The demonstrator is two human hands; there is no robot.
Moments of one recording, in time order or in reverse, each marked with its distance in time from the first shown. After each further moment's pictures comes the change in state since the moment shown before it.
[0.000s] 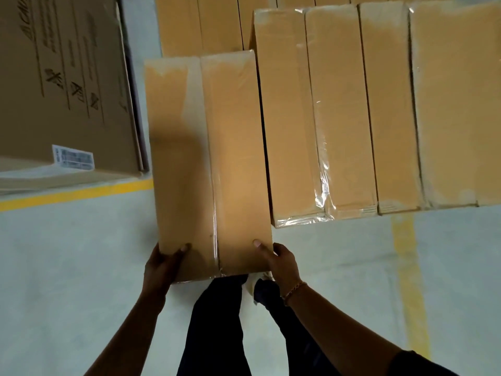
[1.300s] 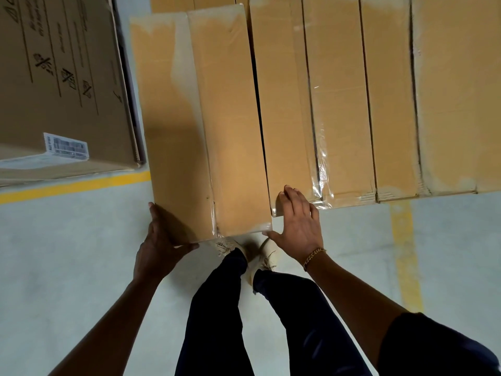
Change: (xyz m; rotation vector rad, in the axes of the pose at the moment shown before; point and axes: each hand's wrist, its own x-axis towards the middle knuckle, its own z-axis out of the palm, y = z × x) left_hand 0.017 0.010 0.000 0.792 0.002 0.443; right_hand 0.029 -0.024 -0.050 -1.188 0.383 -0.837
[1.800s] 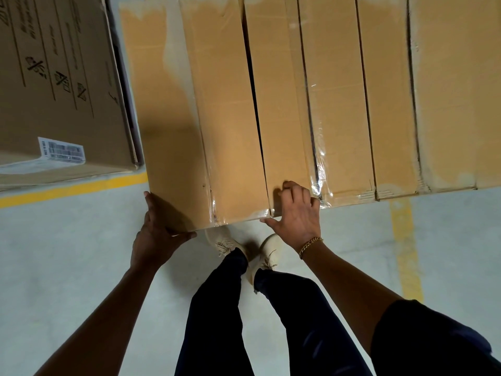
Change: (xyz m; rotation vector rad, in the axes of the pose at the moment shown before) left_hand 0.023 0.014 -0.014 0.008 0.015 0.017; right_hand 0.023 -0.002 -0.009 -0.050 0.154 0.050
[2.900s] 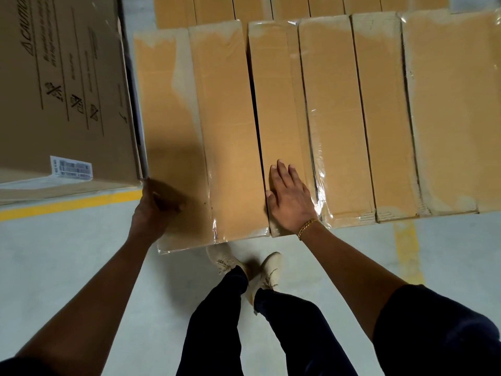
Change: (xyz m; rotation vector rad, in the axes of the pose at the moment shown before) left_hand 0.069 0.039 -0.040 -0.246 0.008 -0.198; right_hand 0.079 -0.003 -0.030 0.266 -0.267 -0.035
